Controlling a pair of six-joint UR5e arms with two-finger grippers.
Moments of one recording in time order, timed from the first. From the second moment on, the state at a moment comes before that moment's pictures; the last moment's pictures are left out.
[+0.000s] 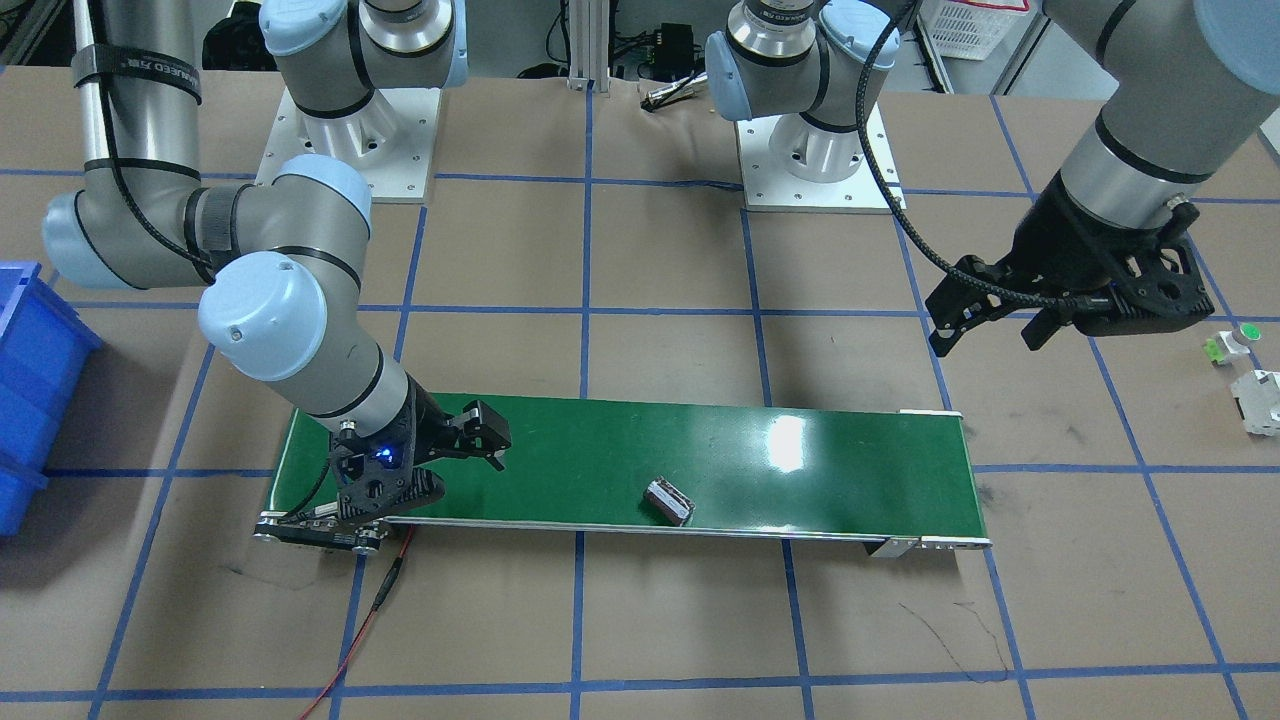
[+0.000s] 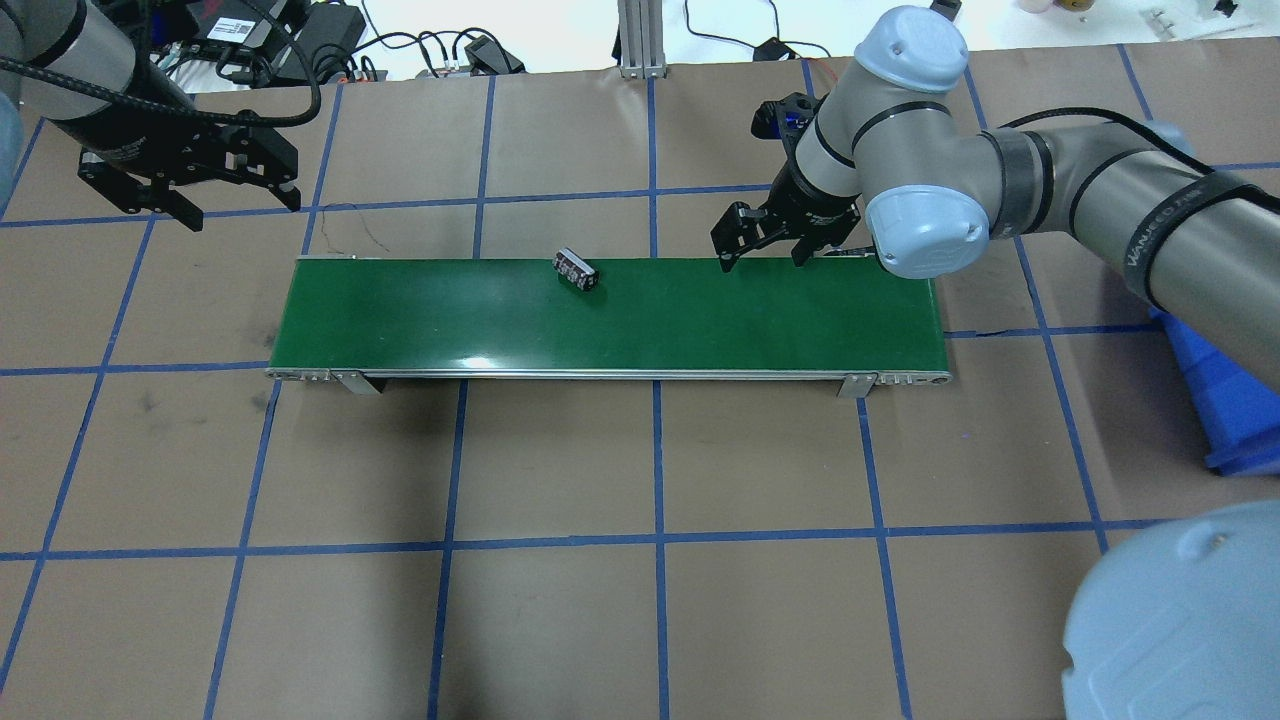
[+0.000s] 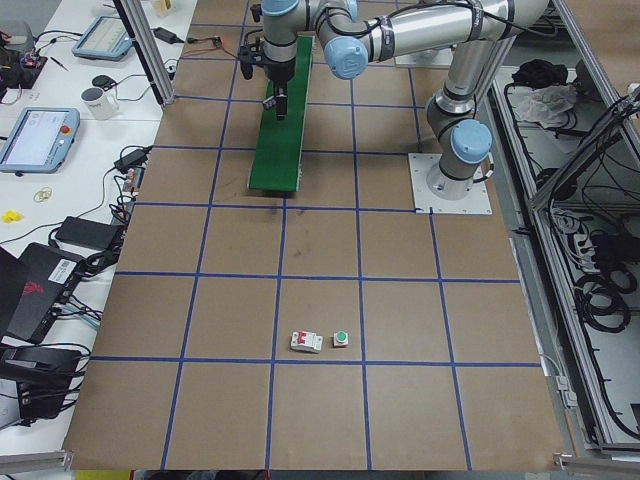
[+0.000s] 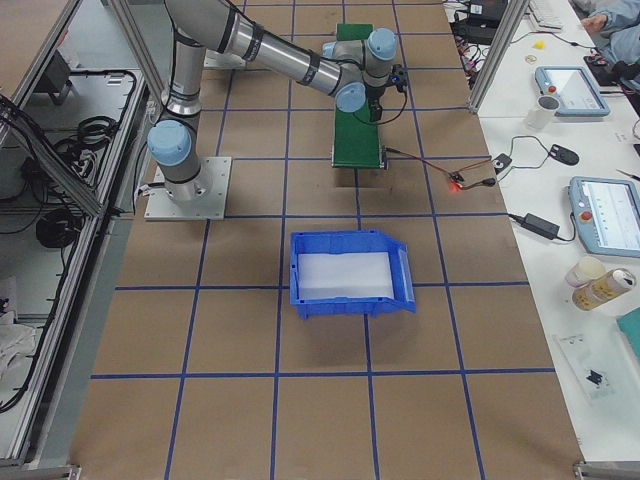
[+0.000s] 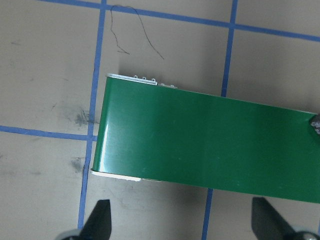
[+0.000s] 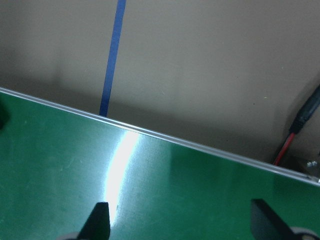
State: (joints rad) left arm -1.34 -1.62 -1.61 -1.40 1.50 0.10; right arm 1.63 -1.18 1.70 -2.15 -1.29 -0.12
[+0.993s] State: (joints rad) left arm -1.34 -1.63 -1.62 -1.29 1.67 0.04; right arm 1.63 -1.18 1.70 -2.16 -1.29 -0.12
